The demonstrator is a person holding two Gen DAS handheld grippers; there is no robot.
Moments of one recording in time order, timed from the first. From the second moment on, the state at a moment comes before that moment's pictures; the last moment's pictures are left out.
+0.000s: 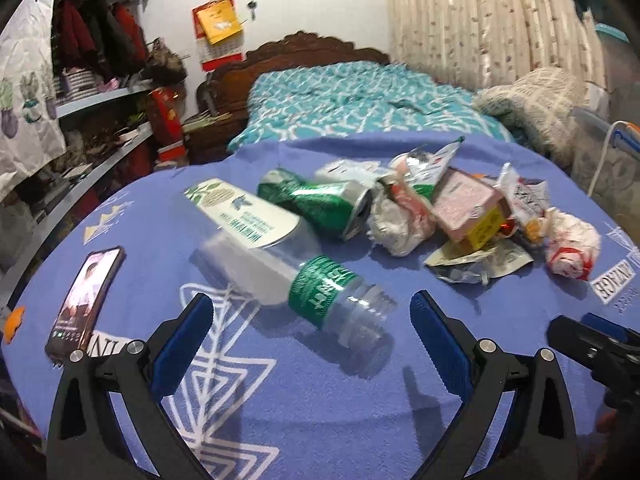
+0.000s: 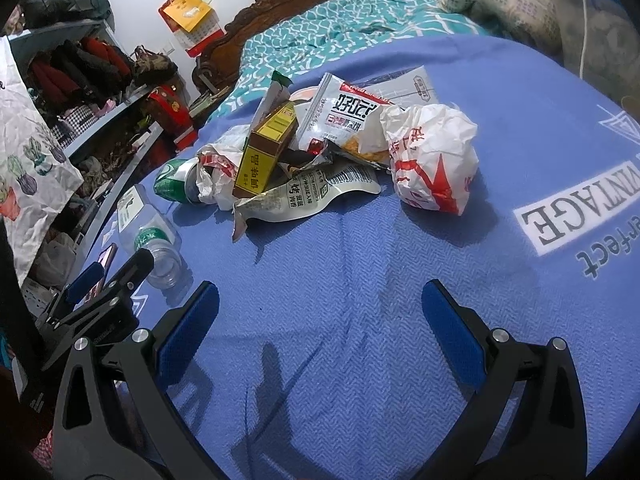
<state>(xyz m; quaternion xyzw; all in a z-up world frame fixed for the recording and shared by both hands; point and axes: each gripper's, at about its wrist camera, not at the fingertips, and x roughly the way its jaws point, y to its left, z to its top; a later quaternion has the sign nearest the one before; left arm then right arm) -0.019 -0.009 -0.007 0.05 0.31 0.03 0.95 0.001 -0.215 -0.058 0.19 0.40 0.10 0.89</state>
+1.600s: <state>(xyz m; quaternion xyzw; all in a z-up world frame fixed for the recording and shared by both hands) 0.036 0.088 -0.006 -0.21 0.36 -0.04 0.91 0.022 -0.216 -0.050 0.20 0.36 0.13 0.90</state>
